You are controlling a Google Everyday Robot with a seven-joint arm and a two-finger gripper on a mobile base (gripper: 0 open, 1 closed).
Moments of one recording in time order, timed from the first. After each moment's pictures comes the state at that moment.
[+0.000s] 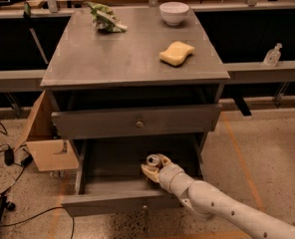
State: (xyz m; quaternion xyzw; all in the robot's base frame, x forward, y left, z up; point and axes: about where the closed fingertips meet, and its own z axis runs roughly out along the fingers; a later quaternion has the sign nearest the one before) arm 0.596 -0.032 0.482 -0.27 0.77 0.18 0.55
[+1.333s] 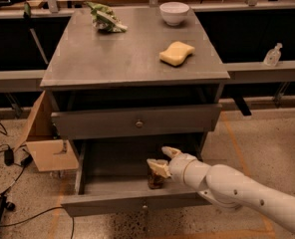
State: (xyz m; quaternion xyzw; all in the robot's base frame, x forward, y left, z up) arm 0.556 -0.050 0.584 -0.30 0.79 0.20 0.50
